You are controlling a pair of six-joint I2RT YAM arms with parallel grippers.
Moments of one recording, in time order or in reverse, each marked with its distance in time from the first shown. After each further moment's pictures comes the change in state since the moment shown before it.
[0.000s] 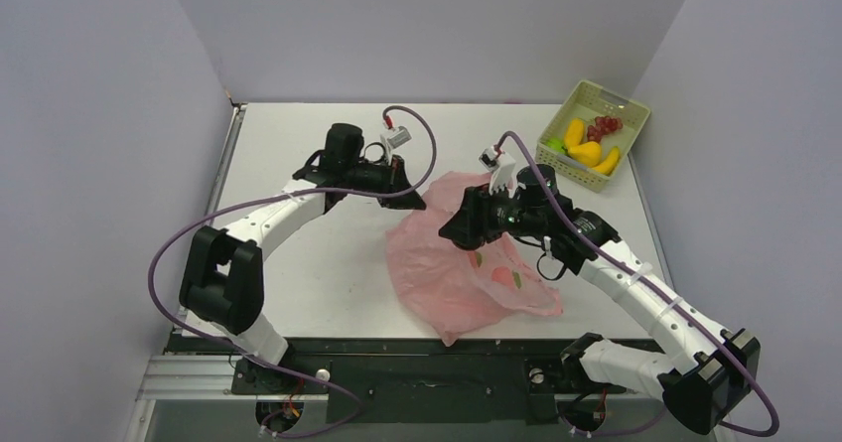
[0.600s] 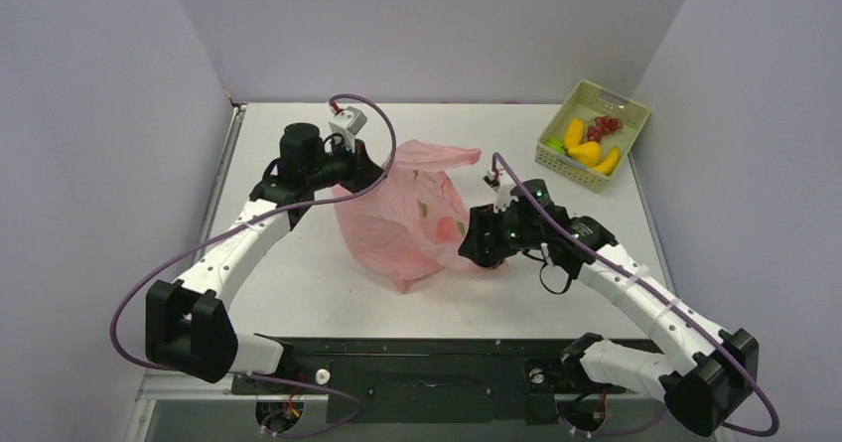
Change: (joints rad) left arm 0.111 -0.291 -0.109 0.037 -0.458 0.041; right arm 0.007 0.020 -0.071 -0.264 0.166 -0.106
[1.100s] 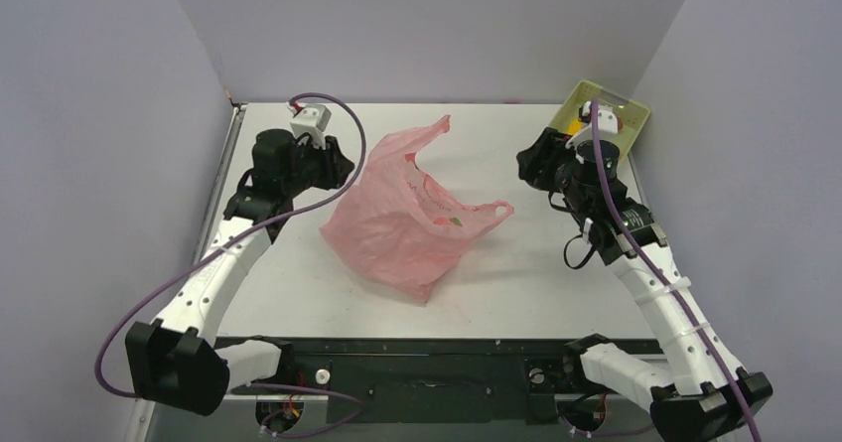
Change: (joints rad) left arm 0.066 -0.103 -0.020 -0.112 -0.299 0.009; right arm -0.226 -0.116 0.211 0.175 0.400 0.087
